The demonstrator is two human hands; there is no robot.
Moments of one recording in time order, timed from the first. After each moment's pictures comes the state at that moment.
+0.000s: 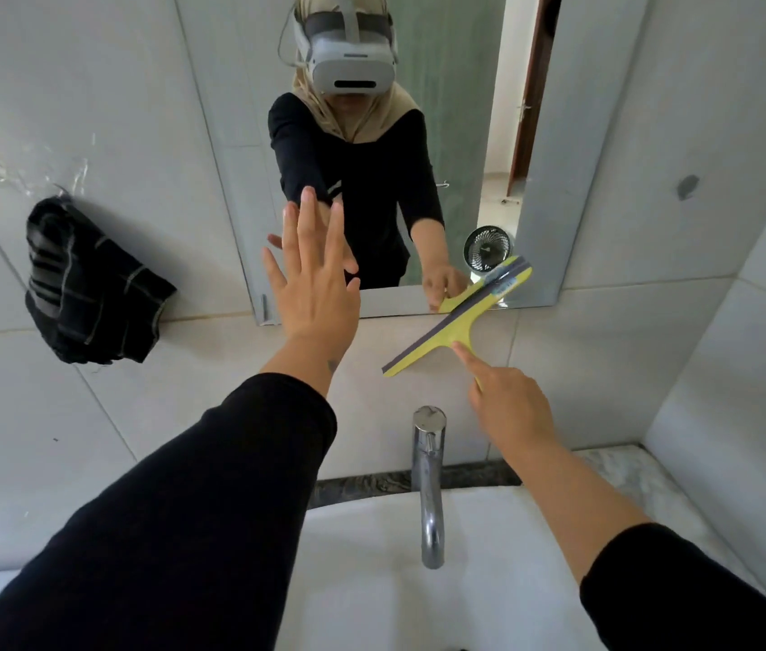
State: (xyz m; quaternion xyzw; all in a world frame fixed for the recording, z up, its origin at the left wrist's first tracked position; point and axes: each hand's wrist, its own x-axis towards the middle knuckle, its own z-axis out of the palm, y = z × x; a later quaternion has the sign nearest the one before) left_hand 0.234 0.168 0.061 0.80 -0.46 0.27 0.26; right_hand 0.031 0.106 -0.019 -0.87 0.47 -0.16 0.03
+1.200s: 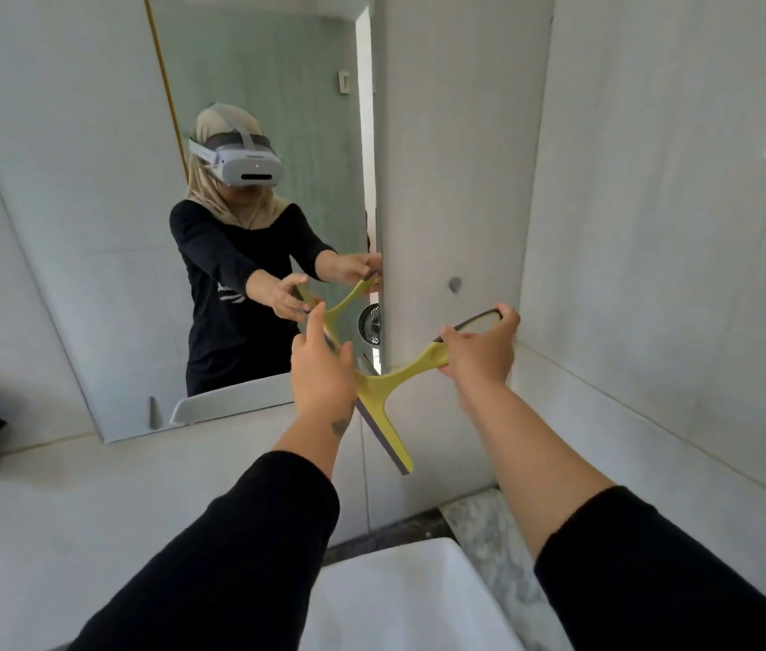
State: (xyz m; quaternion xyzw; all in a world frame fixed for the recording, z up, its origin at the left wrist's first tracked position) left_hand 0.043 0.114 0.114 0.71 -0.44 -0.01 0.55; right_hand -0.097 0.059 0.124 -0.44 0.49 -0.61 0.44
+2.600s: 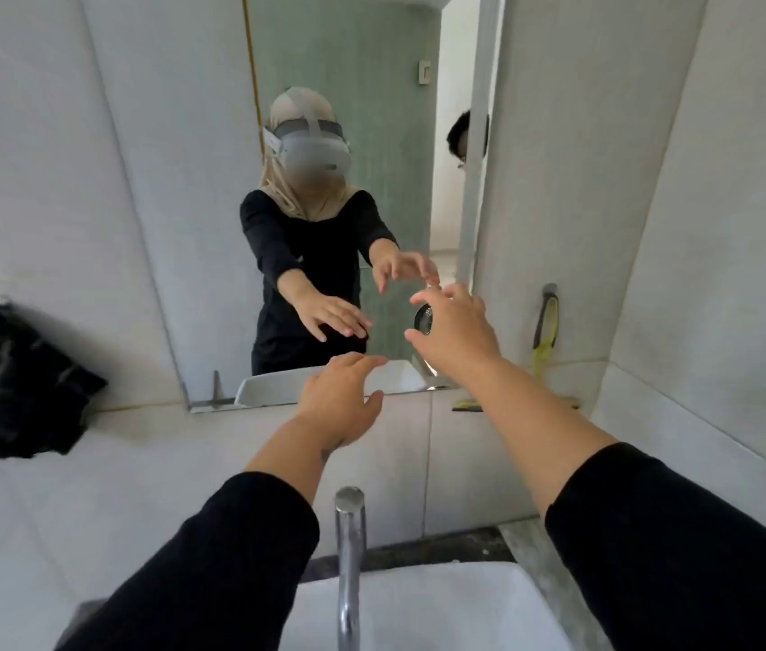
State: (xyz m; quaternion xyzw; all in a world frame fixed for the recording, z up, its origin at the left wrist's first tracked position) left_hand 0.137 0.149 0.088 0.74 -0.63 0.04 0.24; right_hand 0.001 0.068 0.152 -0.84 0.44 -0.31 0.07
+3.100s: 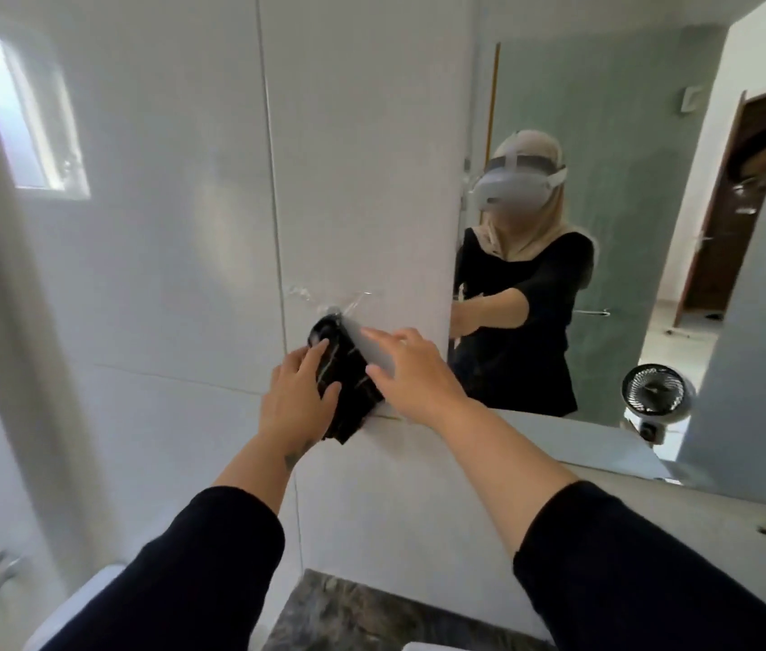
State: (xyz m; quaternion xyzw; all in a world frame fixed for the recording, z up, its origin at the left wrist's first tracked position) left_hand 0.372 0.356 0.102 0.87 -0.30 0.14 0.36; right_hand 0.275 0.226 0.143 -0.95 0.11 -0.24 0.18
